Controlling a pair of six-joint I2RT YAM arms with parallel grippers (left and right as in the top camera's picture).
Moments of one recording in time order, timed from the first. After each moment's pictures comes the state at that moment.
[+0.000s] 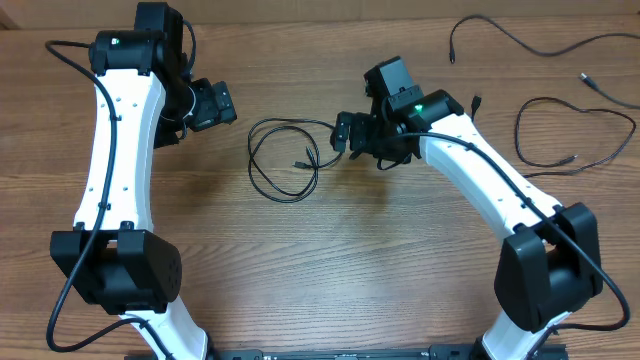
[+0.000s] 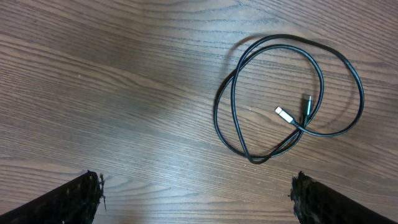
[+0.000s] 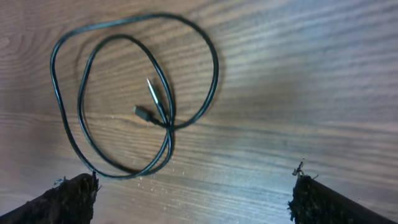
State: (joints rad) left arm -0.01 1.92 1.98 -1.46 0.07 -0.37; right arm 0.44 1.86 1.50 -0.81 -0.21 0.57
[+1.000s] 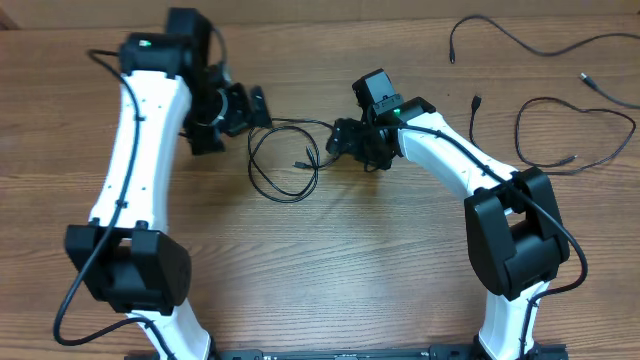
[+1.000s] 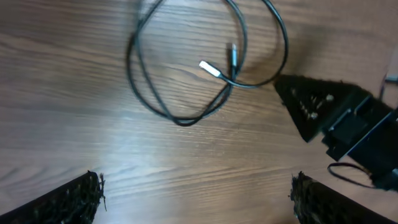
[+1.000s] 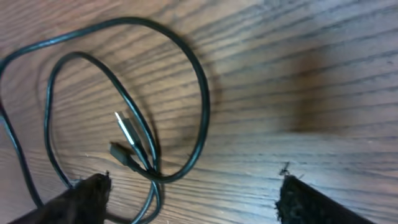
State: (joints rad) left arm -0.13 1.92 1.93 -1.44 0.30 -0.41; right arm 0.44 2.04 1.50 -0.65 -0.24 0.67
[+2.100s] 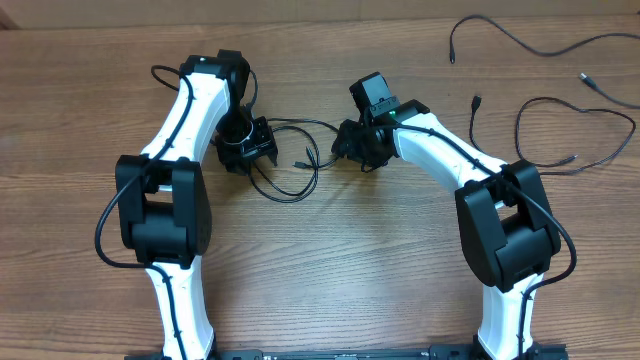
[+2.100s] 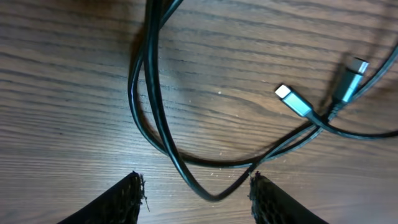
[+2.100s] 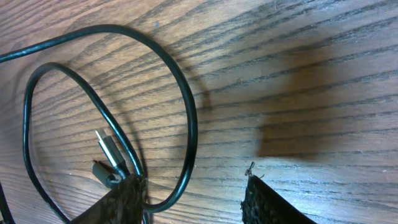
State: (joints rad) left arm -0.13 2.21 1.82 -1.34 0.27 -0.44; right arm 0.44 2.09 1.50 -0.61 -0.23 0.67
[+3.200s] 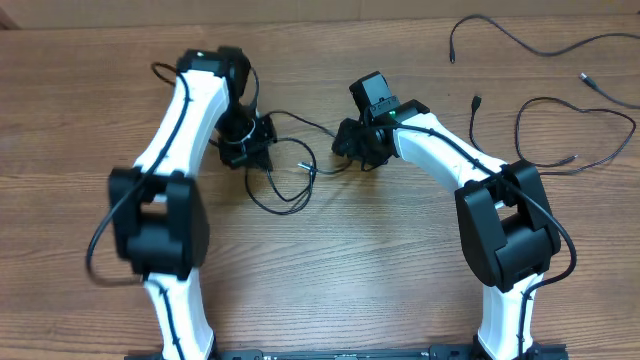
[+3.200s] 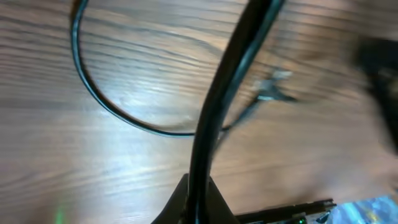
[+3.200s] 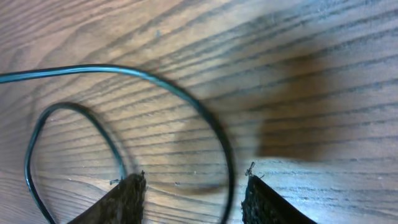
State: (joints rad) left arm -0.16 2.10 1.84 -1.44 0.37 -0.40; right arm 0.44 2.09 1.50 -0.60 -0.21 0.67
